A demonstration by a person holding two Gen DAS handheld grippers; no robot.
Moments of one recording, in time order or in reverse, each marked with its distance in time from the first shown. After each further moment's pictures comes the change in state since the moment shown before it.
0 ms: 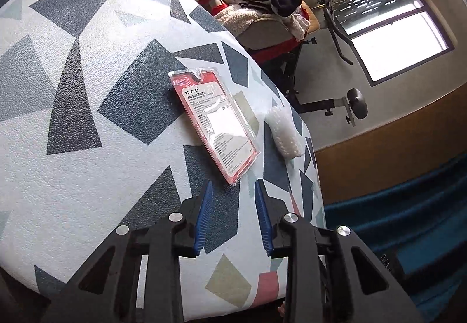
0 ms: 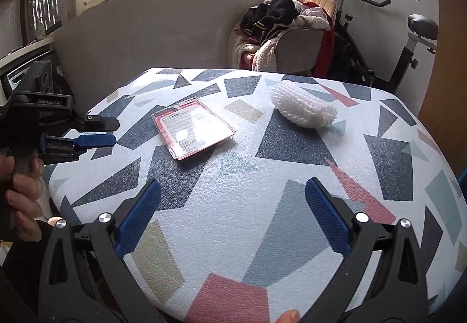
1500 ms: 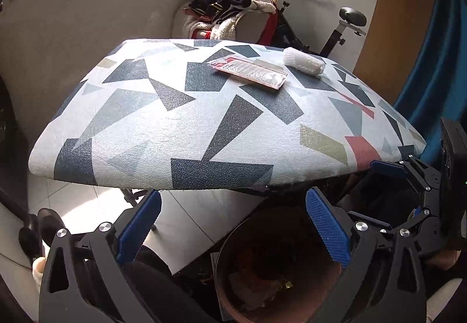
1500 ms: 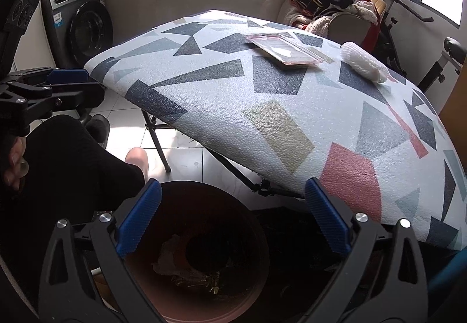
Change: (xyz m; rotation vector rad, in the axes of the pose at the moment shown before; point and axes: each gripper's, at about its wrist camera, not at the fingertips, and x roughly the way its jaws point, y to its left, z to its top) left arm -0.124 0.021 -0.167 0.670 -0.126 0.399; right arm -0.052 0.128 -0.122 -0.227 0.168 0.061
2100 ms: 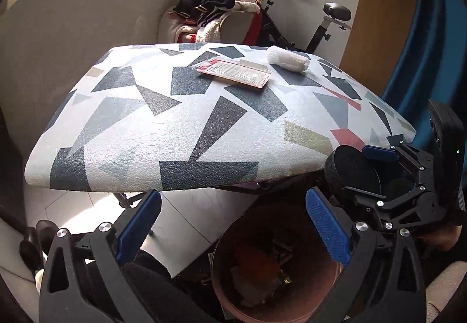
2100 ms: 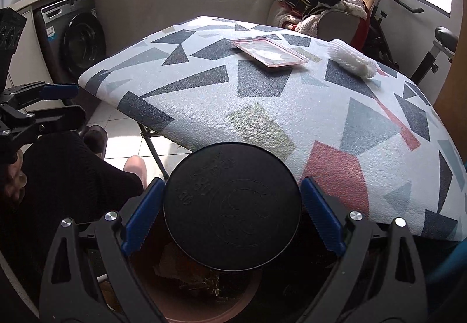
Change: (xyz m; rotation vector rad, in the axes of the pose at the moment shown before) left arm -0.005 -0.010 0.001 0.060 0.002 -0.043; right arm -0.007 -0.014 0.001 0.044 -0.017 -0.001
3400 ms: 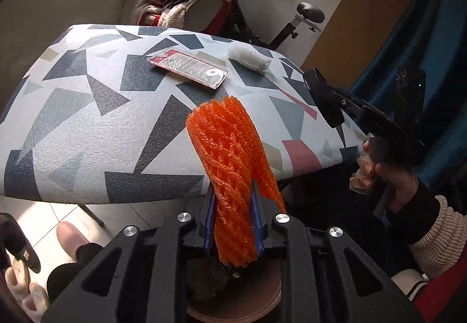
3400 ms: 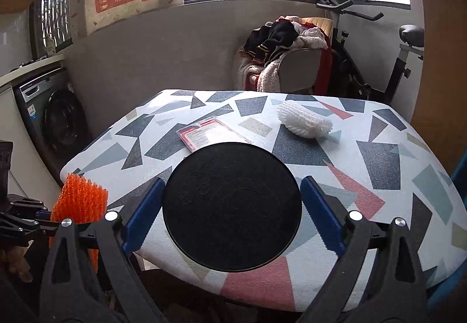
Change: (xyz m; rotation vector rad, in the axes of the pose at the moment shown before) left arm 0.007 -0.004 0.030 -0.075 0.085 -0.278; right arm -0.037 -0.093 0.073 0.187 -0.259 -0.042
